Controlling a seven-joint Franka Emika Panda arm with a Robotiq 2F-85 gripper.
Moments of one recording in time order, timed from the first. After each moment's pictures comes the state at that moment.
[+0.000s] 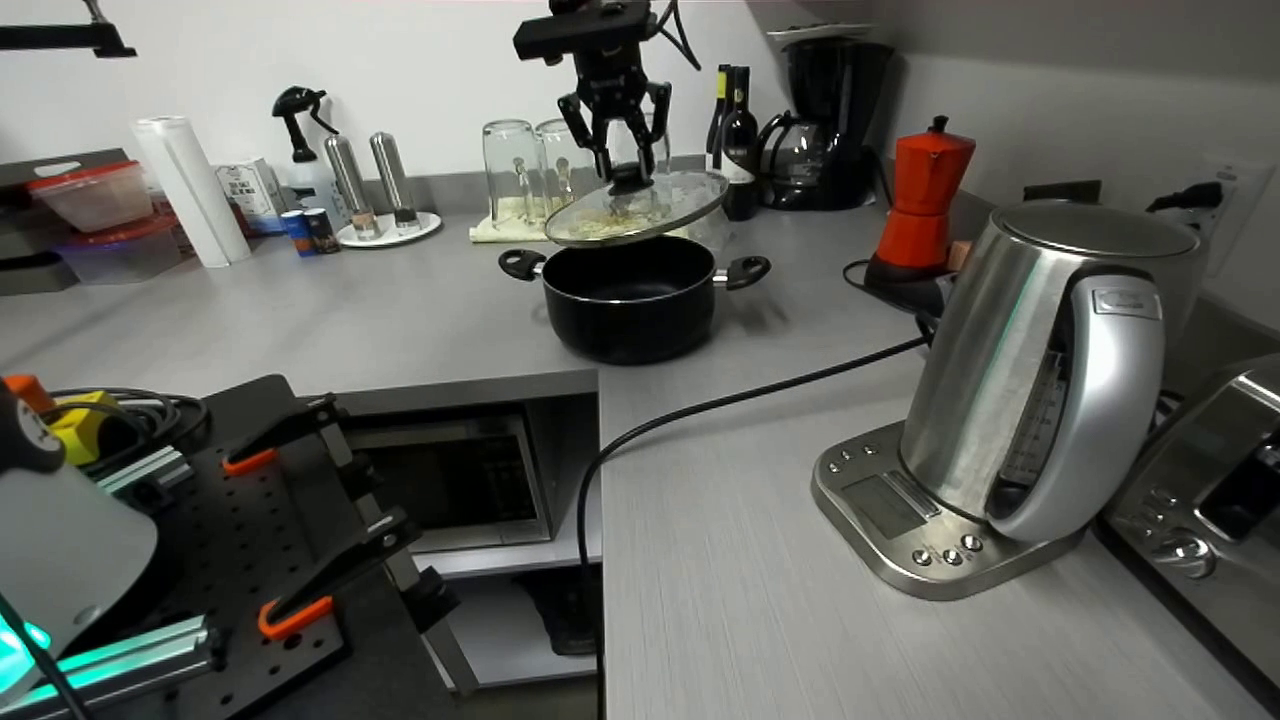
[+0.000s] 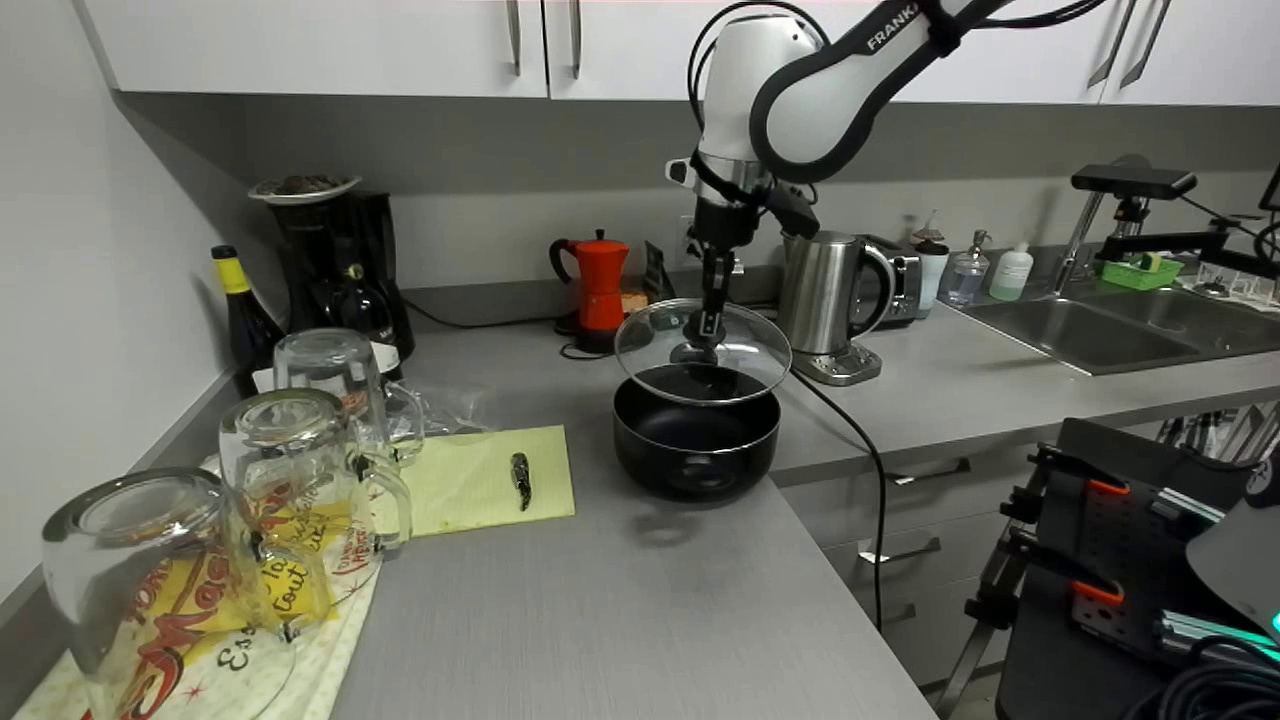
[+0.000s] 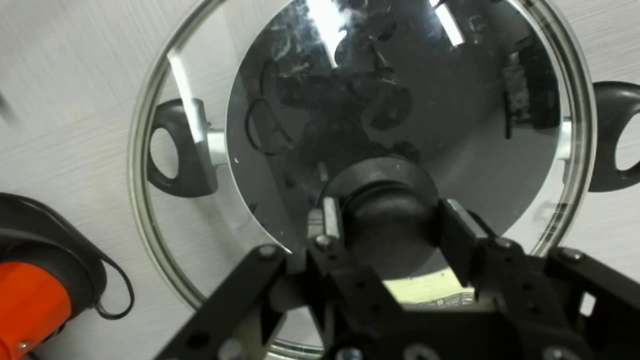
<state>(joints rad) 0.05 0.30 0.11 -2.04 -0.13 2.46 -0.33</state>
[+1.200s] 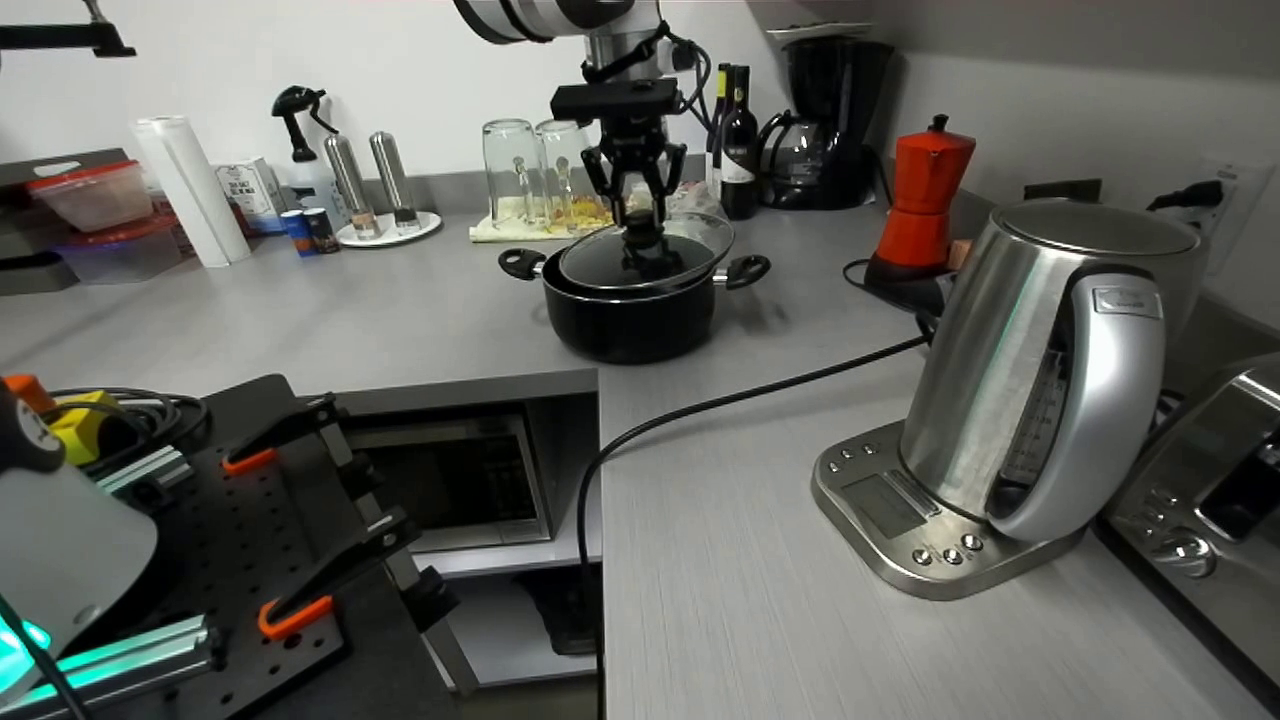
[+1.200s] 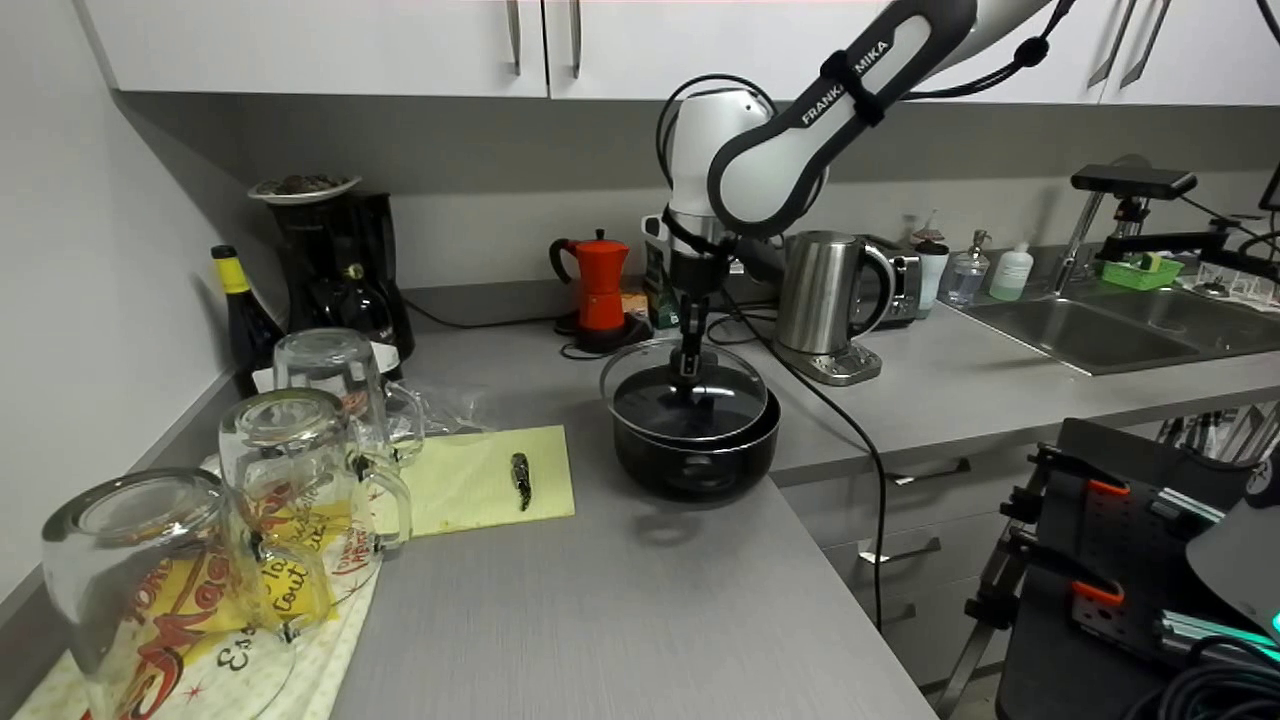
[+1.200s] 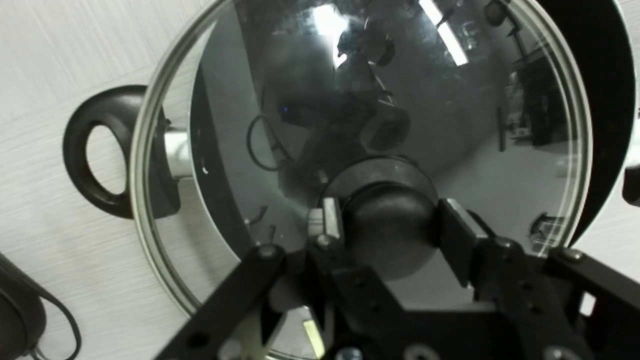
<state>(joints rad) 0.03 0.50 0.13 -1.90 -0.13 2.46 -0.36</state>
